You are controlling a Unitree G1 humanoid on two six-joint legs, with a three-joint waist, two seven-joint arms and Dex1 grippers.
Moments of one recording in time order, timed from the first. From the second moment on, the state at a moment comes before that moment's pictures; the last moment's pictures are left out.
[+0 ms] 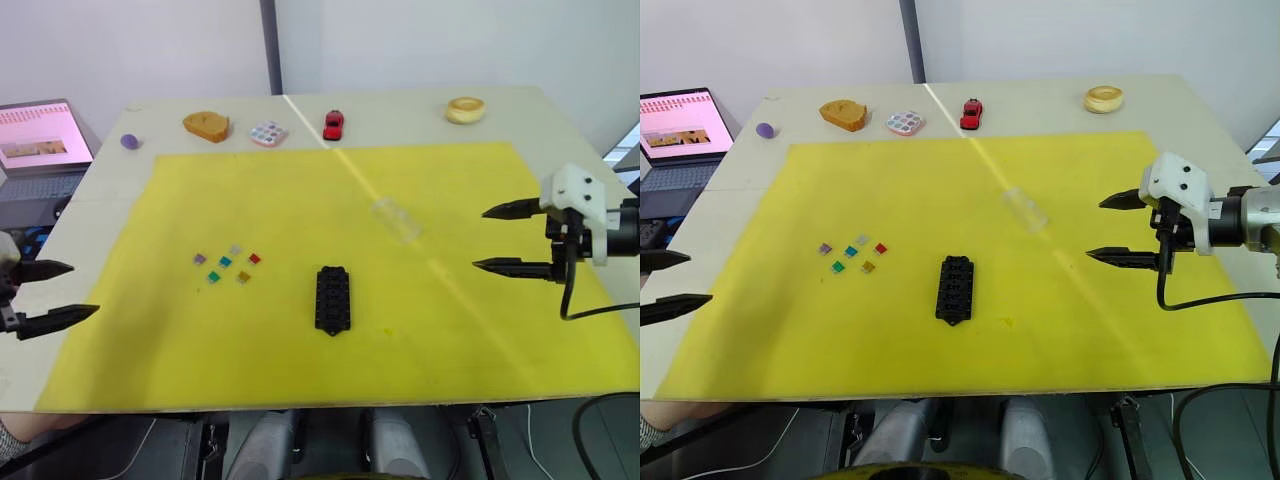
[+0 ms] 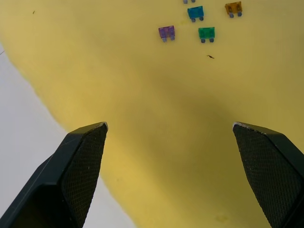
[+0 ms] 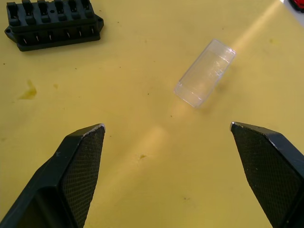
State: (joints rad) left arm 0.21 1.17 0.72 -0.03 -0.41 0.49 -1.36; right arm -0.40 -1.18 -0.16 -0.10 0.42 0.50 1.30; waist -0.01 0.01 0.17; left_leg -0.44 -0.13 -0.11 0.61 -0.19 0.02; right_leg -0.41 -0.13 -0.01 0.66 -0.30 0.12
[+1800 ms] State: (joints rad) left arm -0.63 0.87 0.16 0.61 -0.57 1.08 -1.19; right arm -0.75 -0.74 0.23 -0.42 0.43 0.64 1.06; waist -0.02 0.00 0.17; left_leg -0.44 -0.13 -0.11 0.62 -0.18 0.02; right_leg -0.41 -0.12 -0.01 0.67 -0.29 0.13
